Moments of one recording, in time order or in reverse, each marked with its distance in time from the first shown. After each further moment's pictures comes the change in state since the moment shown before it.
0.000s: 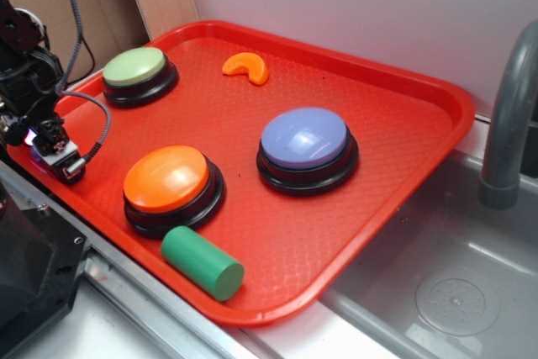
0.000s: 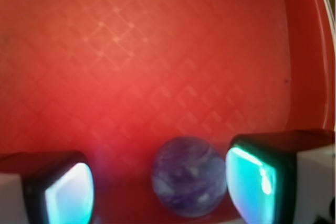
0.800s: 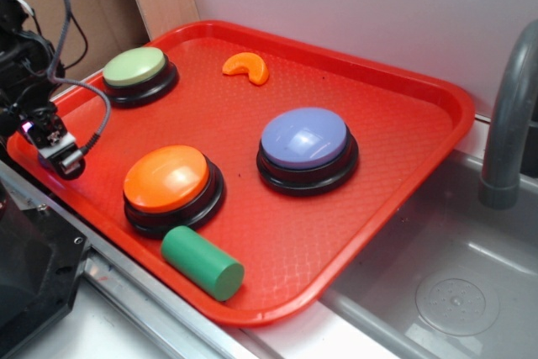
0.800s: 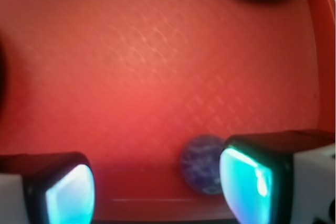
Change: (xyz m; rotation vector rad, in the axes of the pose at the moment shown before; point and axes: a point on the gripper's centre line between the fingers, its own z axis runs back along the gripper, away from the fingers) arm 0.007 -0.027 0.021 -0.106 -0.092 -0.078
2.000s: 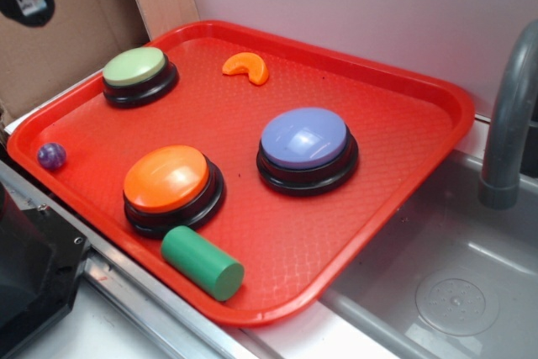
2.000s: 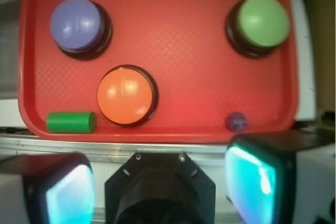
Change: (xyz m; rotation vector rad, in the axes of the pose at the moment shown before) arm 0.018 -0.060 0.158 -0.121 0.000 0.011
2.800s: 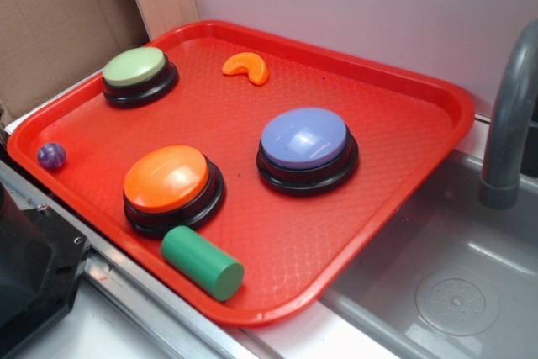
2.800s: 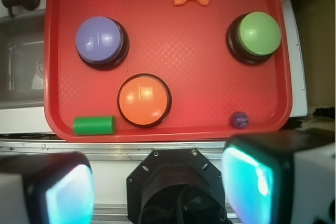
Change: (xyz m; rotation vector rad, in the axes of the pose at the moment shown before) arm -0.002 -0.042 0.048 0.009 -0.012 0.053
